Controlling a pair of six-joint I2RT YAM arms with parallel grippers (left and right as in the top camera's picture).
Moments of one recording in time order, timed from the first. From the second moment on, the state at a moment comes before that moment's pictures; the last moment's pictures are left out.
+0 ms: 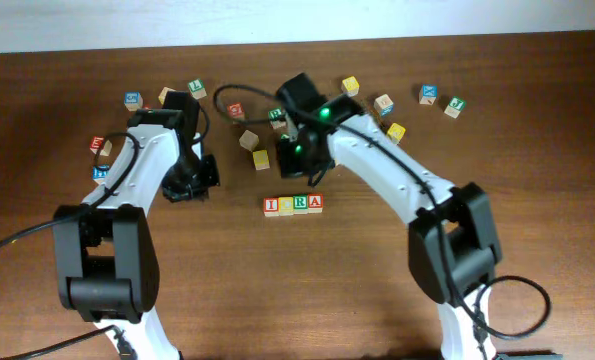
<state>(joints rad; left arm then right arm) -0.08 1.98 1.47 -1.10 0.05 -0.30 0.56 2.14 1.81 -0.97 -0.19 0.40</state>
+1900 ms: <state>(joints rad) -0.17 1.98 1.46 -1.05 0.05 -0.35 0.45 2.28 2.00 -1.28 -0.13 0.43</state>
